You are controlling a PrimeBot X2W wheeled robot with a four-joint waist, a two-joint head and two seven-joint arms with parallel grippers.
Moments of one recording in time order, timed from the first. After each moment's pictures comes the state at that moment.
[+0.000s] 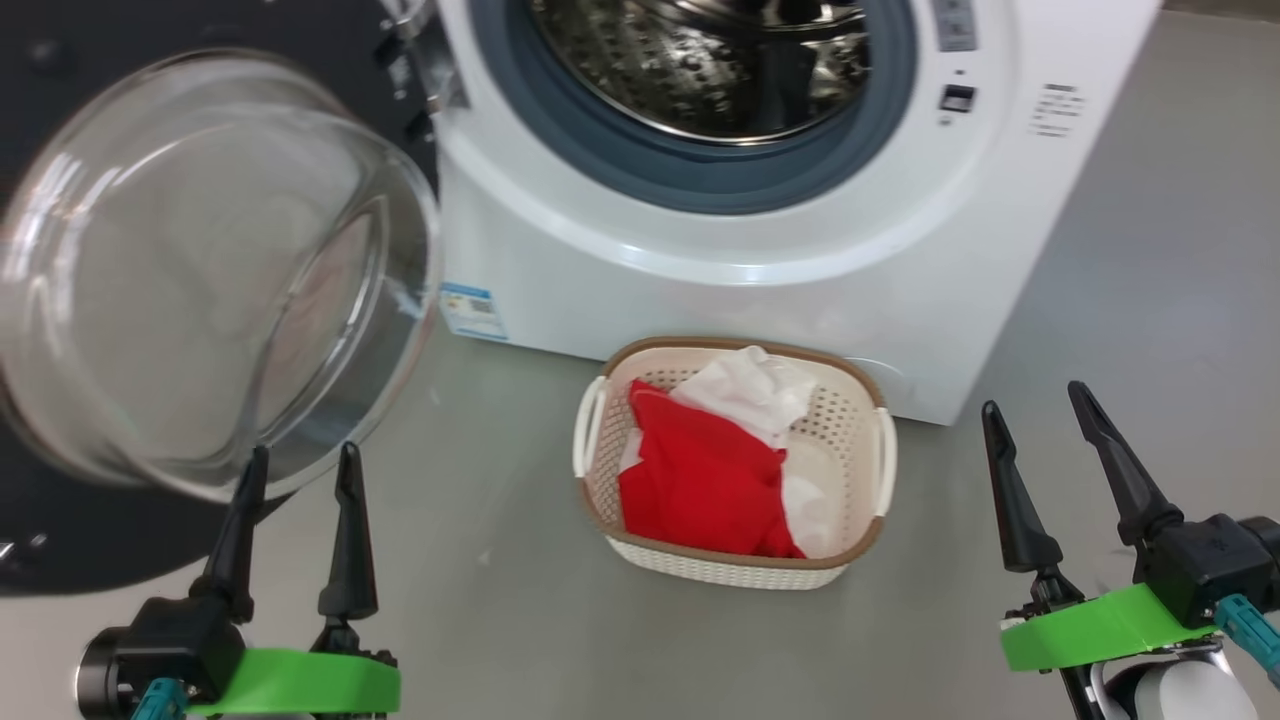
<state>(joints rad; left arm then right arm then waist) -0.11 0.04 0.00 0.09 -0.19 0.00 -0.25 -0.04 -0.04 -0.06 0.06 0.12 0.13 -0.26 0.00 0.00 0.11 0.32</state>
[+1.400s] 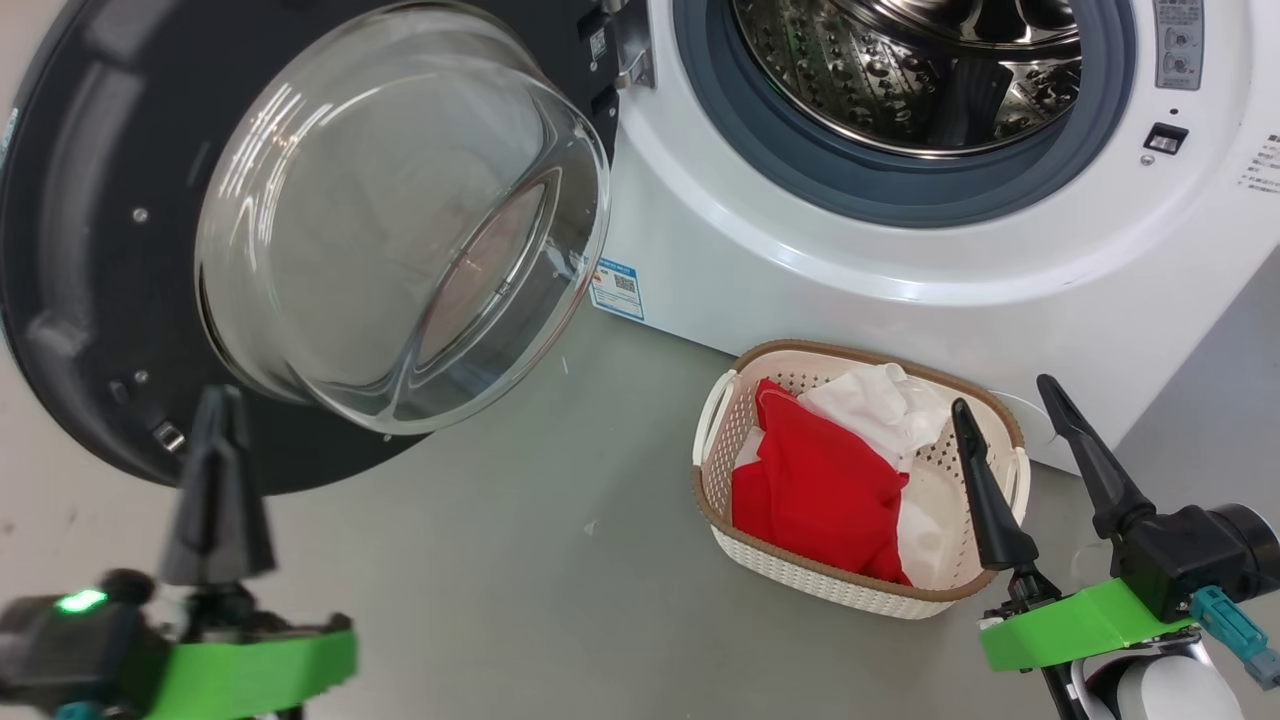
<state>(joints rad) -0.11 0.05 0.04 -0.11 -0.16 0.05 -0.25 -0.06 -0.04 -0.01 0.03 0.11 0.13 -0.23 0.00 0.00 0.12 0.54</state>
